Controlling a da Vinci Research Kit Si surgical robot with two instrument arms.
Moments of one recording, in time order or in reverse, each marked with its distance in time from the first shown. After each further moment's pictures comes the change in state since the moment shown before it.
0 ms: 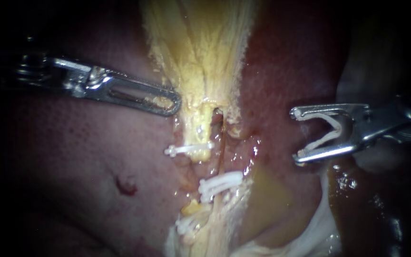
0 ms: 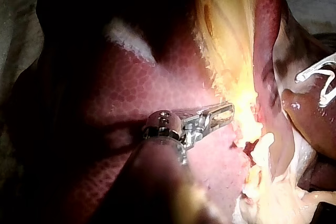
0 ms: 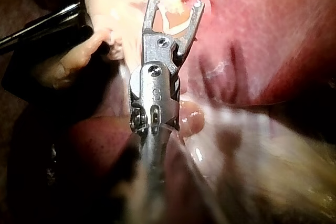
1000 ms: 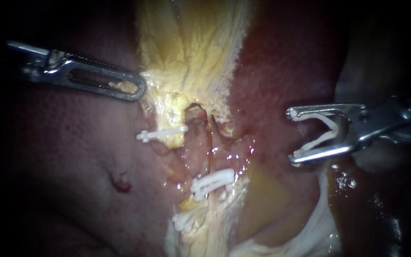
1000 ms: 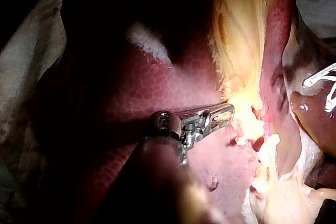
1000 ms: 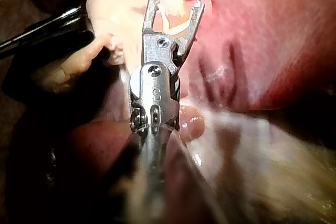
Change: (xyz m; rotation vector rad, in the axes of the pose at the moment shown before) right arm 0.000 0.000 0.002 0.012 0.002 -0.002; left arm -0.002 0.000 -0.007 -0.012 -0.017 -0.010
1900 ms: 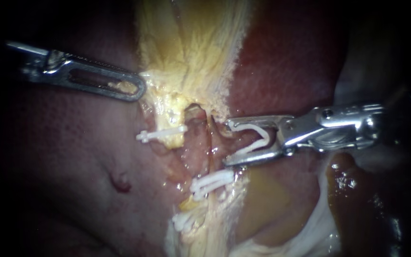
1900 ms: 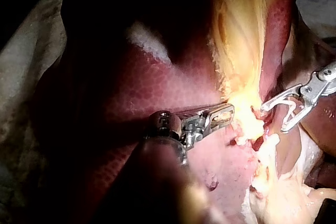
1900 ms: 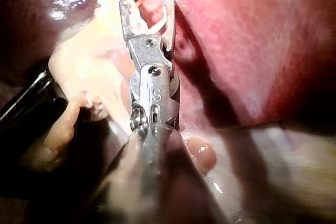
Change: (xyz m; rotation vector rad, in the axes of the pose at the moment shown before) right arm -0.004 0.004 0.012 0.034 0.015 0.205; left arm 0.000 0.000 0.000 -0.001 0.000 0.000
